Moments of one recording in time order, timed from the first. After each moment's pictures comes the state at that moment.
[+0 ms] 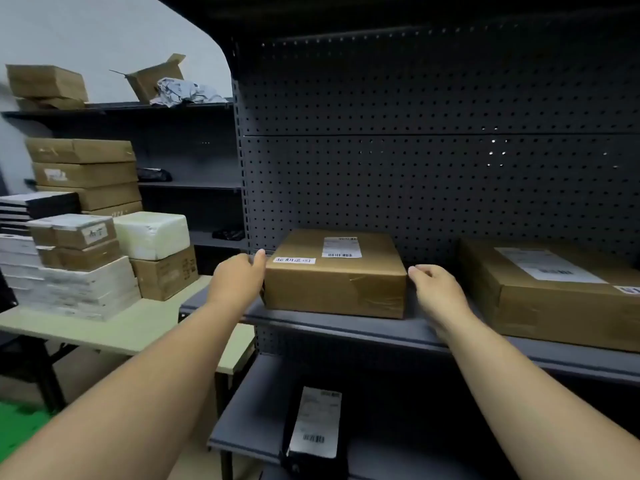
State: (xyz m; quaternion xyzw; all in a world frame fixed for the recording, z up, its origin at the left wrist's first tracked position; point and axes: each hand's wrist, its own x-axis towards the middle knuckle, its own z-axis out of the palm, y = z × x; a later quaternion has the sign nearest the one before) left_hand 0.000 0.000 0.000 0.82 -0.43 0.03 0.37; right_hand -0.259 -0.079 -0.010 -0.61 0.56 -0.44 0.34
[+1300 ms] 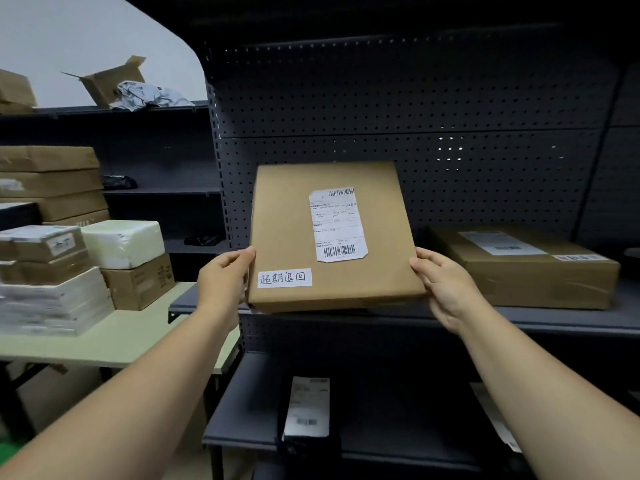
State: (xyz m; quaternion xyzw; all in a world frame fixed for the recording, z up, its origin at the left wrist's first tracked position) left_hand -0.022 0.042 -0.010 0.58 -0.31 -0.24 0.71; right_hand -0.302 -0.047 -0.020 -0.51 0.35 -0.56 0.56
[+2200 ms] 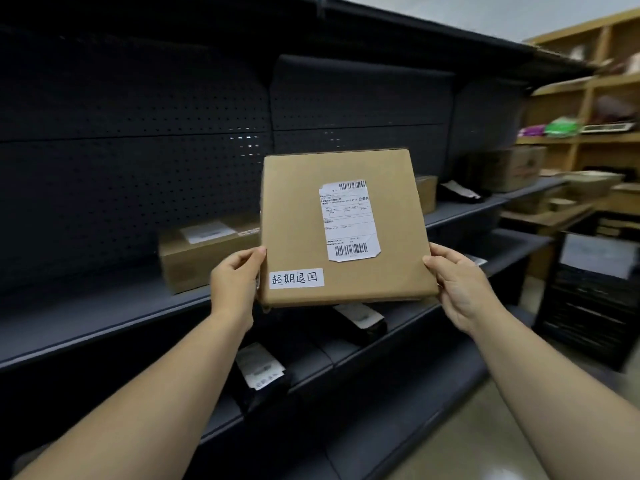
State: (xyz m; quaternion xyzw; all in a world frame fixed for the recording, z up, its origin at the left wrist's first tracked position) left_hand -0.460 0.033 -0.023 0.40 -0.49 -0.47 0.61; right_hand -0.729 0.146 -0.033 -0.35 0.47 -0.74 0.32
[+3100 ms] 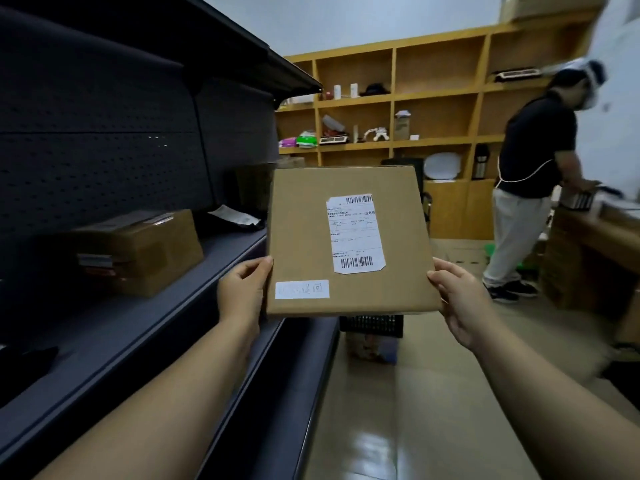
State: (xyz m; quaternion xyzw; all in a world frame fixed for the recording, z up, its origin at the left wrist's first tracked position) left_hand -0.996 -0.090 -0.047 0.21 -0.62 -0.65 0.38; right_hand -1.108 0.181 -0.062 -0.10 0.58 -0.81 0.04
